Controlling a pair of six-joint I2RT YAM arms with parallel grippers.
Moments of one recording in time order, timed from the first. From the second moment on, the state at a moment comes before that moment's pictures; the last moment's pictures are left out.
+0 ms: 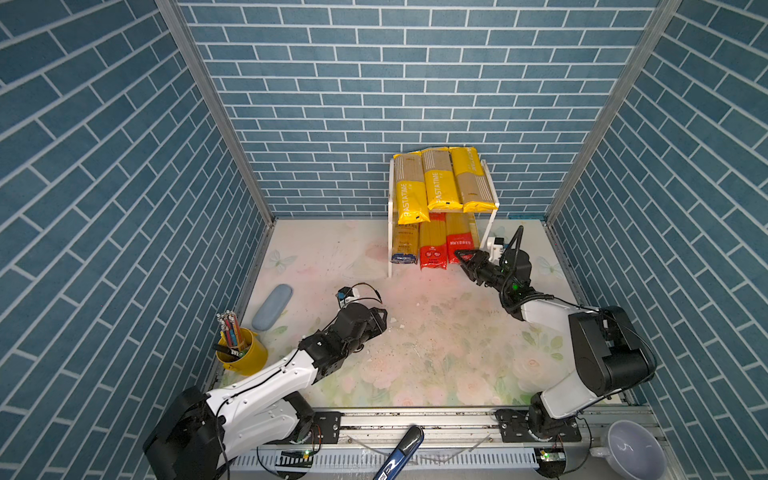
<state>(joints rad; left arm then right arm) -0.76 1.02 0.47 -0.05 -0.16 -1.03 0.28 1.58 0.73 0.64 -0.56 1.20</state>
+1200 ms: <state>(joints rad) -0.57 0.93 0.34 0.22 -1.01 0.09 0.19 1.04 0.40 0.22 0.65 0.22</state>
